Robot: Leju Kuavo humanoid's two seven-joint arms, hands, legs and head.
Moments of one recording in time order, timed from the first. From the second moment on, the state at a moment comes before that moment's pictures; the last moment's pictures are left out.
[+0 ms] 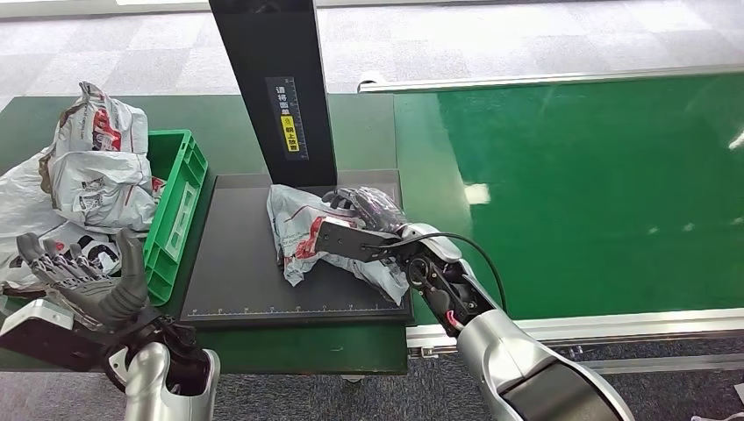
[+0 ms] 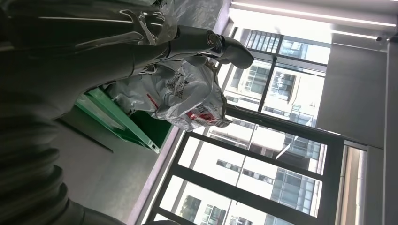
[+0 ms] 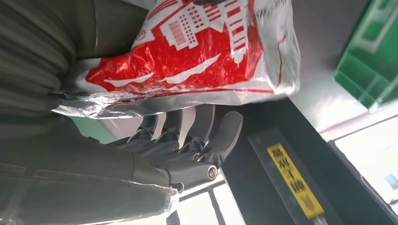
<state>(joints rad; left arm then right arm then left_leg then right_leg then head) -0.13 -0.34 0.06 -1.63 0.17 0.55 -0.70 -0.84 0.26 0.51 -0.45 0.76 -0.14 -0.43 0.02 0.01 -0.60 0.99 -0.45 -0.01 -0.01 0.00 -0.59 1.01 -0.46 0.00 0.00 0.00</state>
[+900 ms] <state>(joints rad) -0.13 -0.34 0.03 -1.62 0.23 0.50 -0.70 -0.87 0.28 0.51 -0.35 0.71 -0.24 -0.42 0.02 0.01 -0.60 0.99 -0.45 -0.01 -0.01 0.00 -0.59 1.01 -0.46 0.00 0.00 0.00</state>
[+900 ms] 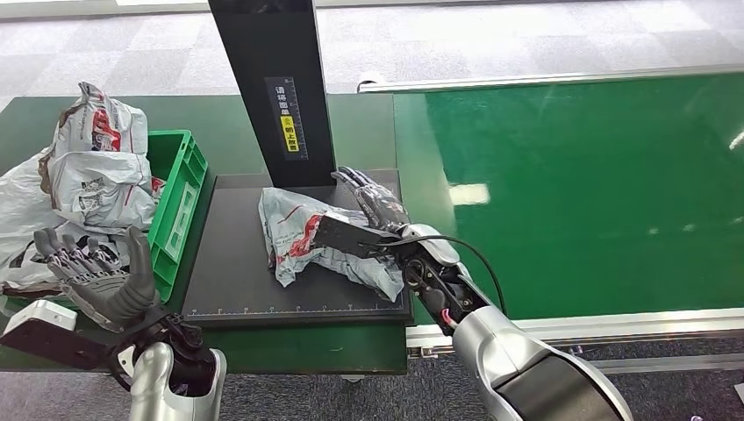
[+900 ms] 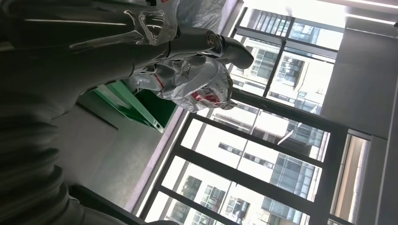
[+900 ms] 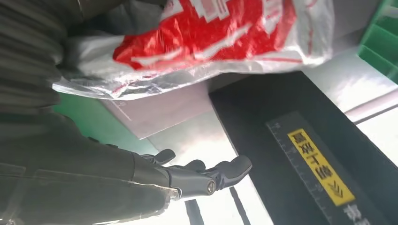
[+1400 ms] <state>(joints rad) -0.15 -0.34 0.04 -1.57 0.18 0.46 -0.70 -0.82 0.29 0.26 -0.48 0.30 0.03 -0.68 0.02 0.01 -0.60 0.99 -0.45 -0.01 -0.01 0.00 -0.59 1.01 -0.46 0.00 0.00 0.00</state>
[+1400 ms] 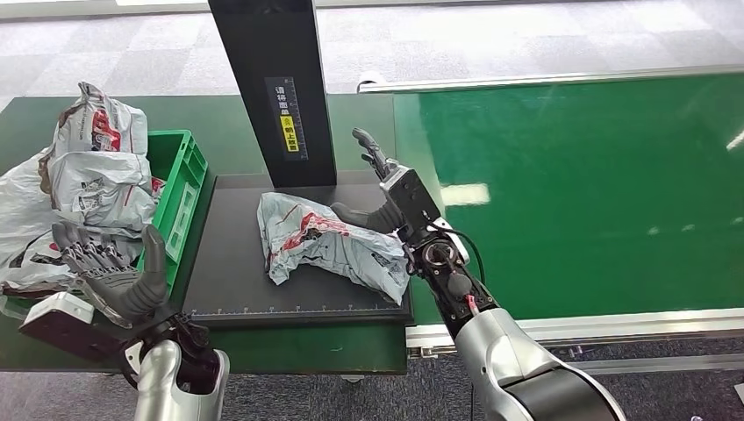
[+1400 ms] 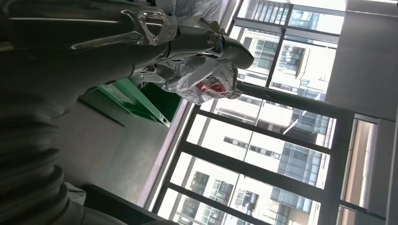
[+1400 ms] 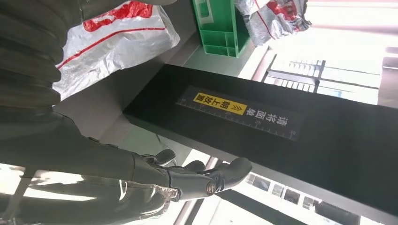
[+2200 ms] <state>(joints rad) -0.35 -0.21 -0.24 -0.93 -0.02 0.20 -0.57 -0.56 0.19 0.23 -0.86 -0.15 -0.17 -0.50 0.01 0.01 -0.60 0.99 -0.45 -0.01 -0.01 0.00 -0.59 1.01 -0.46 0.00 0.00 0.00</state>
